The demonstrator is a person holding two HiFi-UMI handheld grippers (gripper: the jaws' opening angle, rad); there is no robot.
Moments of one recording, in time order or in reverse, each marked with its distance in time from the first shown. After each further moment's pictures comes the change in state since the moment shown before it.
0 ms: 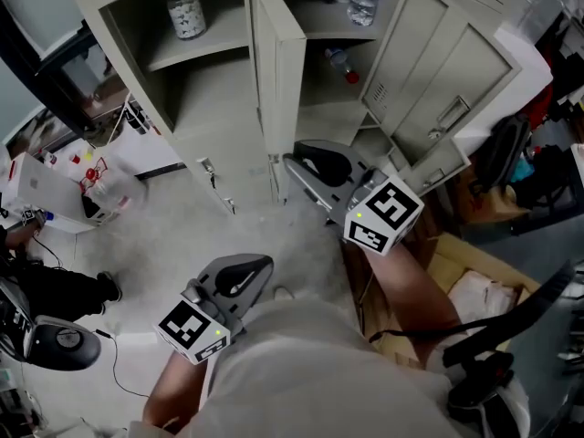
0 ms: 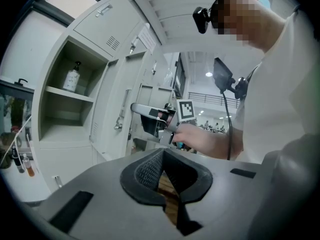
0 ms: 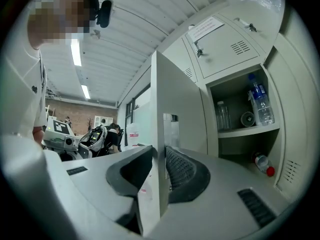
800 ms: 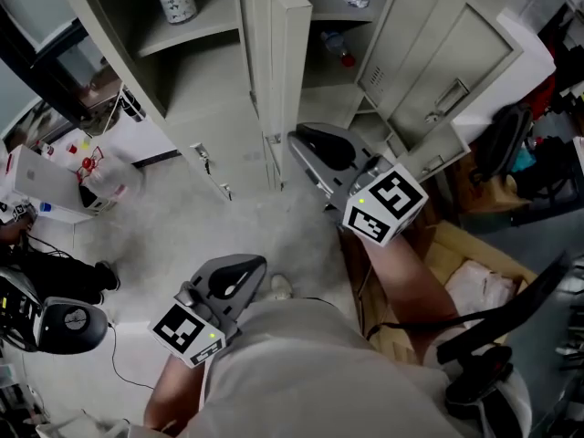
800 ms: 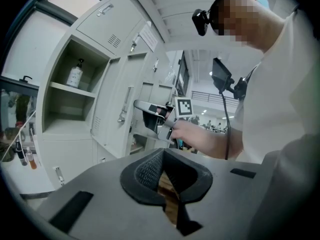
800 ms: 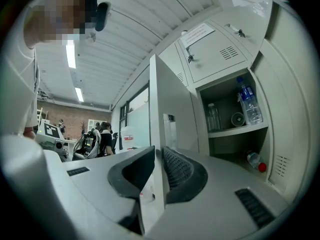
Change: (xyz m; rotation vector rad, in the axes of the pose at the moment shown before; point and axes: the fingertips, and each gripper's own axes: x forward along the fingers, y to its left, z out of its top) left arm -0.003 -0.019 -0.013 -0.030 0.022 0.027; right arm -0.020 -0.013 0.000 0.033 -0.033 -0.069
